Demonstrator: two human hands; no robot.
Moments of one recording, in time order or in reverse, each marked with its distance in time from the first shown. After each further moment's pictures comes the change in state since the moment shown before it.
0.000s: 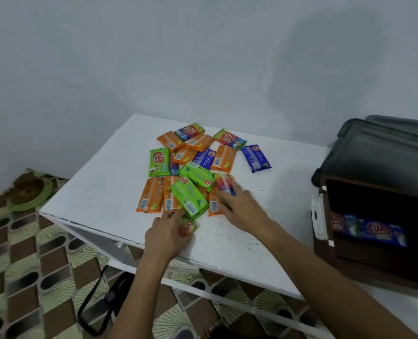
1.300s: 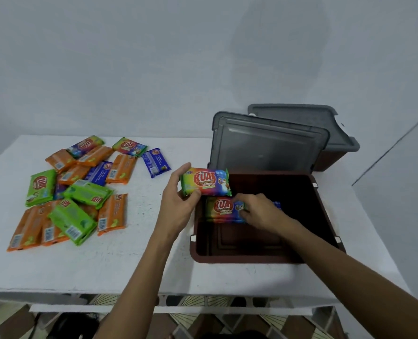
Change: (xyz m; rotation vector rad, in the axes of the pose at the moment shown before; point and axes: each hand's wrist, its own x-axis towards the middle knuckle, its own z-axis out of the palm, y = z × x) left_hand -0.001 0.301 0.036 -1.173 -0.036 0.321; right_hand -0.155 0.238 -0.103 0.134 -0.008 0.276
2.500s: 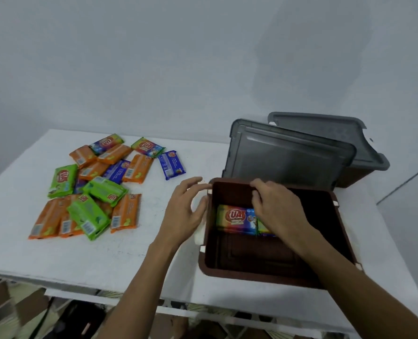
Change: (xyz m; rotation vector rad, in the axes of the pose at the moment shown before) left_hand 0.013 -0.027 -0.012 0.697 0.020 0.323; right_hand -0.014 -0.034 -0.043 -0.254 0.411 -0.053
